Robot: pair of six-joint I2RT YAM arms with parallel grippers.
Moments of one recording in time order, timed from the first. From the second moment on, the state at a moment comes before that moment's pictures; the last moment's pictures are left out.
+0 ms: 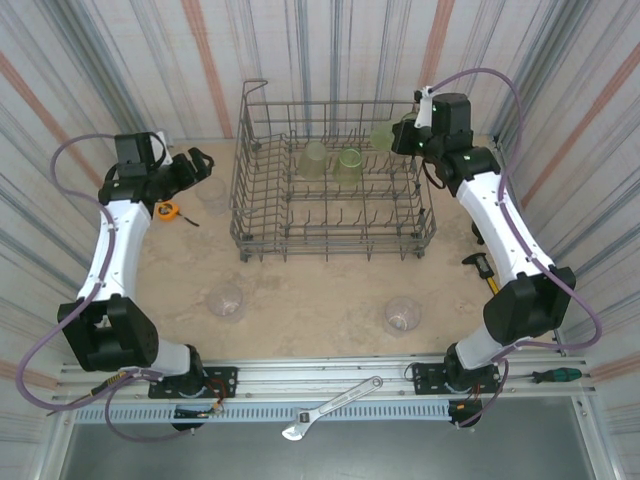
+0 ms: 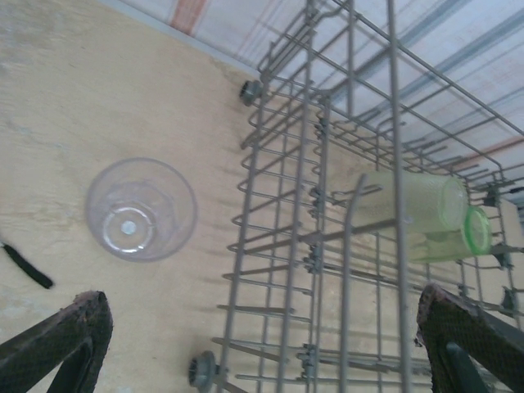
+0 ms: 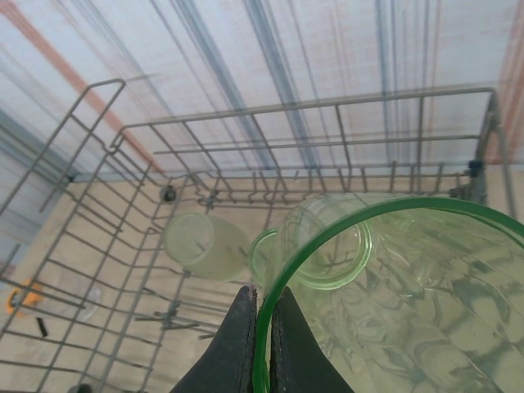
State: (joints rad) left arm 0.09 1.42 1.36 -0.61 0.34 -0.42; right arm 0.25 1.56 1.59 -0.45 -0.17 0.32
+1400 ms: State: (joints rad) left arm -0.33 1.72 1.60 -0.12 0.50 -1.10; right arm 0.12 1.57 1.18 0.42 -0.73 1.13
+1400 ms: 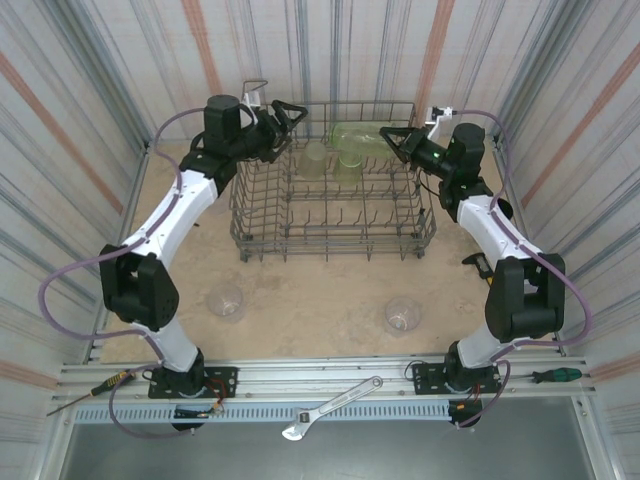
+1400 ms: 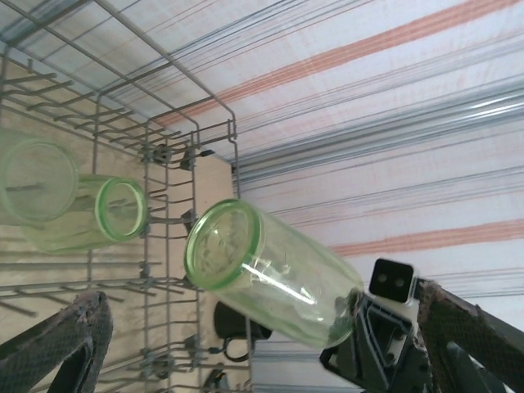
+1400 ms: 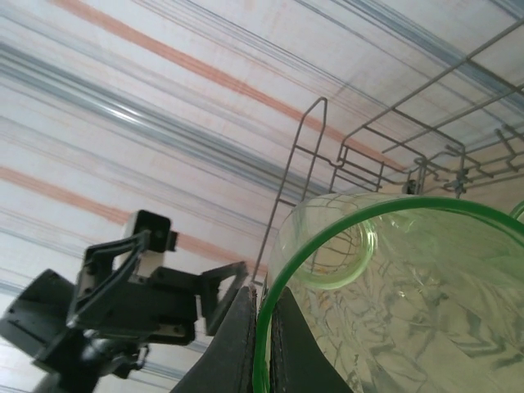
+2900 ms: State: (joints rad) left arm -0.39 1.91 1.62 0.18 0.53 -1.45; right arm 0.13 1.57 1.06 0.72 -0.76 1.38
